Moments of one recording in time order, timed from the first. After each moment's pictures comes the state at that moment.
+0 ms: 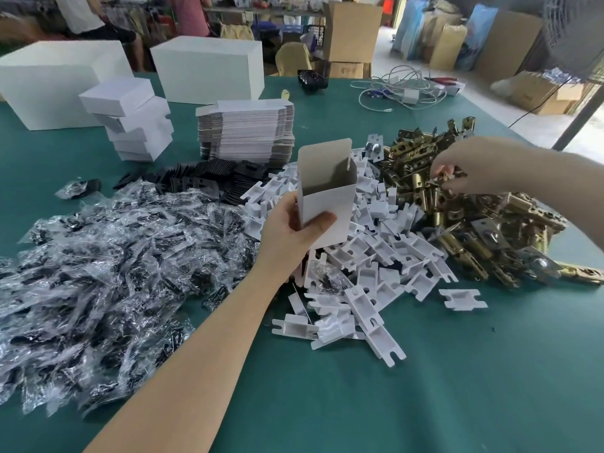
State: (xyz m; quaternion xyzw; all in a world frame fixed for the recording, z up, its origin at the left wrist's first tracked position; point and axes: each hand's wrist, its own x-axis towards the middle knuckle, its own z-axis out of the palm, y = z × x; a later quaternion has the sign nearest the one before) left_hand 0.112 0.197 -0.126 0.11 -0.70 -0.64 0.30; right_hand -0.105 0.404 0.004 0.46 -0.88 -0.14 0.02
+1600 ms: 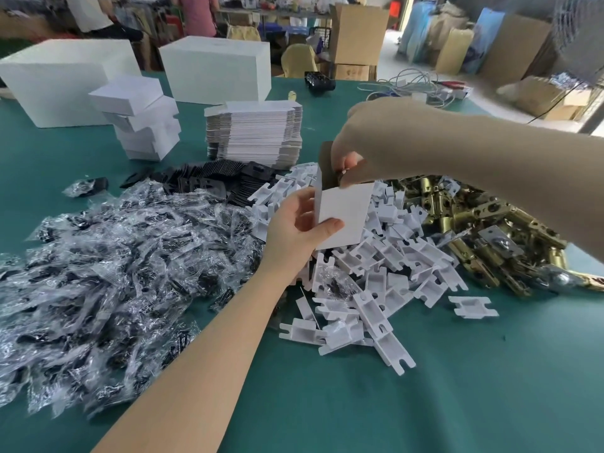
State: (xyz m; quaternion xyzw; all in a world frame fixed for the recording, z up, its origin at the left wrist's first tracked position) left_hand 0.112 0.194 -0.125 0.09 -0.68 -0.66 0.31; right_hand -0.039 0.326 0.072 0.58 -0.78 -0.25 0.04
